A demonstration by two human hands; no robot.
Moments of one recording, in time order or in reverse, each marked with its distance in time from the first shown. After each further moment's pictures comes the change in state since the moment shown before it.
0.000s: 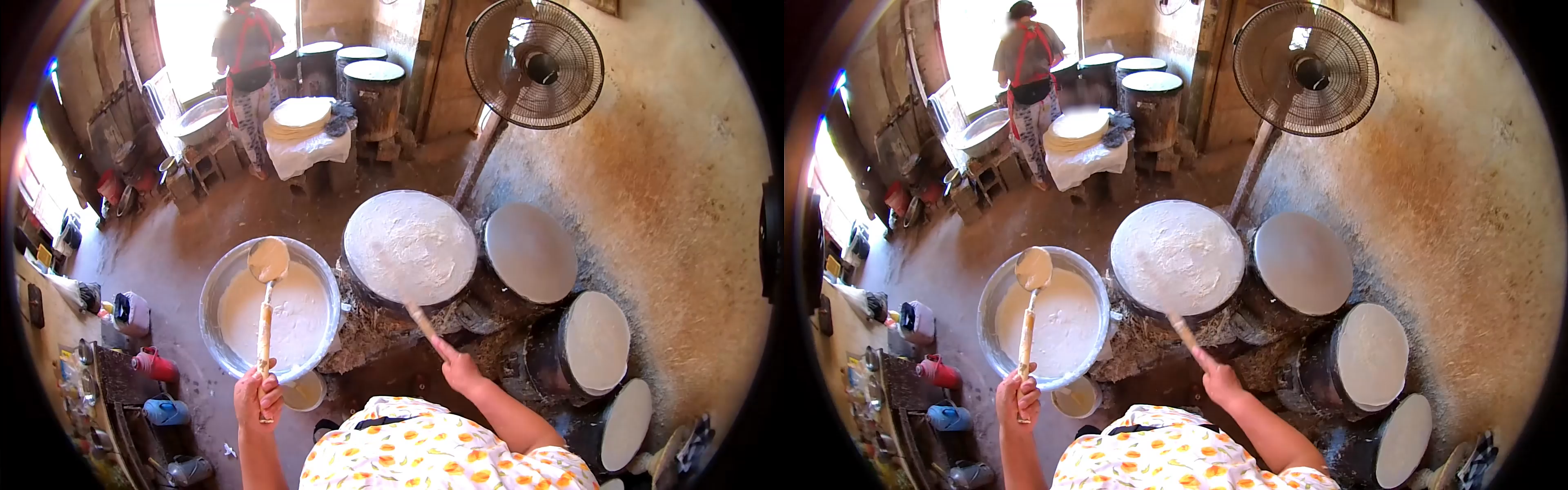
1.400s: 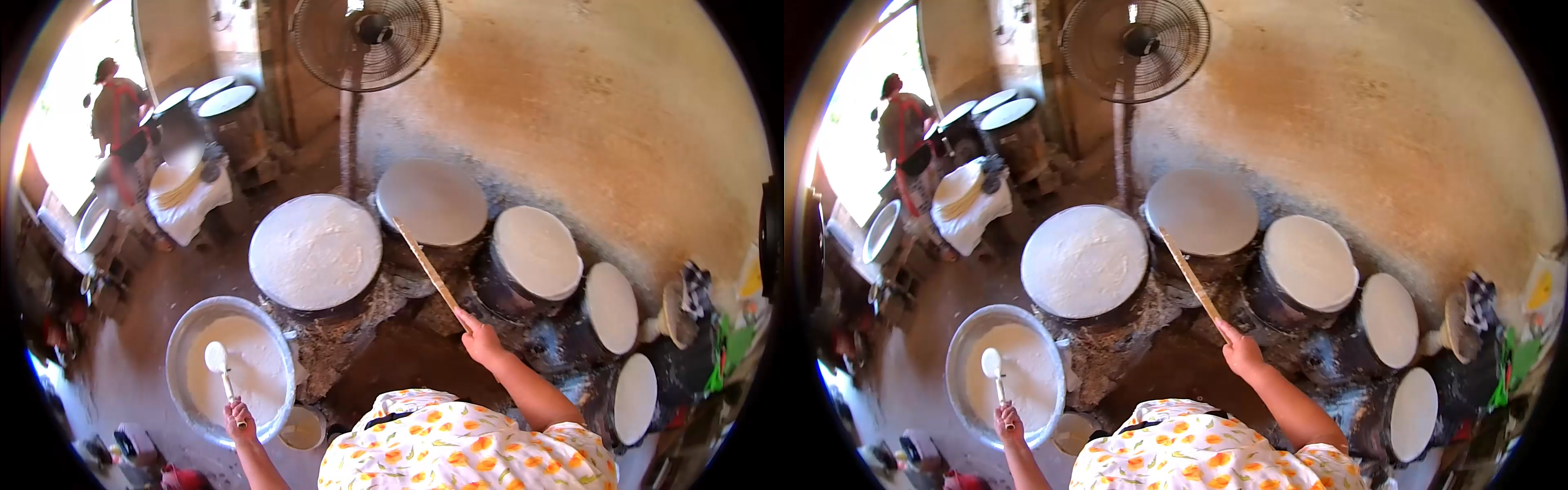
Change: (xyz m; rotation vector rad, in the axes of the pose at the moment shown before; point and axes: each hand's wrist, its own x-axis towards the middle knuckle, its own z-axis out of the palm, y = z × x) left_hand 0.161 0.022 -0.210 -0.611 0.041 -0.221; right_hand -0.111 0.030 -0.061 -0.100 0.448 0.379
